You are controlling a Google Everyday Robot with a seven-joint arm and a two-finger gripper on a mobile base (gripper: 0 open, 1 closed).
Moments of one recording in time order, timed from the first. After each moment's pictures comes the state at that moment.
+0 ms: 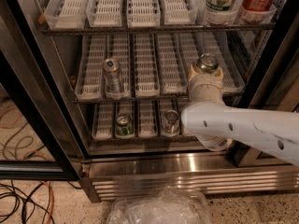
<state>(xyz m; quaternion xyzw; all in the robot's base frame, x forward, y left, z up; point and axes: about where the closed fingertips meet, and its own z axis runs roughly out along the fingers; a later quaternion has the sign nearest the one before) 0.676 -0.190 0.845 0.10 0.73 -0.04 0.68</state>
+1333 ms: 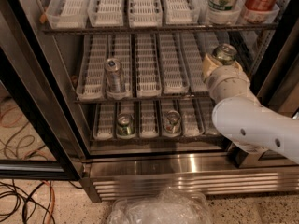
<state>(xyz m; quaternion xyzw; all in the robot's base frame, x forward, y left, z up) 0.642 -0.211 0.900 0.09 0.72 0.03 0.69</state>
